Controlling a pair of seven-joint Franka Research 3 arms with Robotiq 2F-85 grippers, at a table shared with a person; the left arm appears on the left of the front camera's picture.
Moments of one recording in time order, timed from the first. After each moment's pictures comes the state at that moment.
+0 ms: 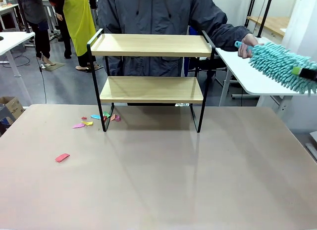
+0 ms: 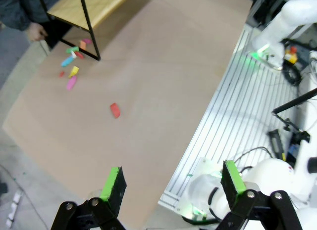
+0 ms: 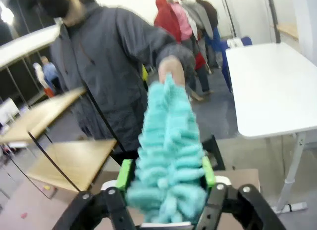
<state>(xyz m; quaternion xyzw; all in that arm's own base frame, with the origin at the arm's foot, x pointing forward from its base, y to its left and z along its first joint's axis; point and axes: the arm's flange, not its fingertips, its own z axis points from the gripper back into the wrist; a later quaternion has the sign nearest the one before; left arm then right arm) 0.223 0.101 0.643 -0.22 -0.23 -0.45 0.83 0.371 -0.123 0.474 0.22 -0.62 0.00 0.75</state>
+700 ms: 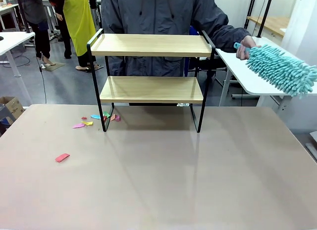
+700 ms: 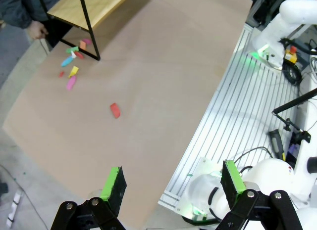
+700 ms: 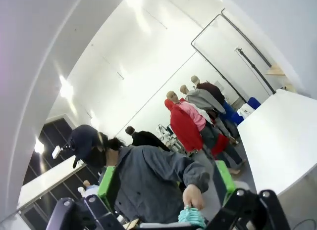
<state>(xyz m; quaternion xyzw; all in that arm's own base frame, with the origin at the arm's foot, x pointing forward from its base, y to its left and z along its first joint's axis) 0.223 0.101 0.644 -0.22 -0.23 -0.45 0.83 0.299 -0.250 0.598 0.35 -0.72 -0.20 0.56</state>
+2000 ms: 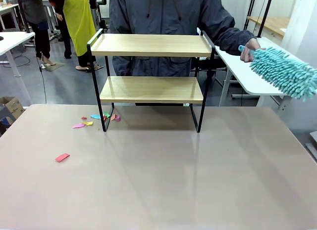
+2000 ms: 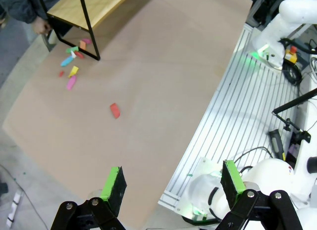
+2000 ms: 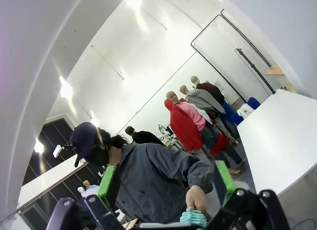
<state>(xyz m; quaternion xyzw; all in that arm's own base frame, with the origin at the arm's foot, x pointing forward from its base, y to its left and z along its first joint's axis) 0.224 0.101 0.644 -0.22 -0.23 -0.45 0.83 0.300 -0.251 0.596 0.35 -0.72 -0.20 0.56</state>
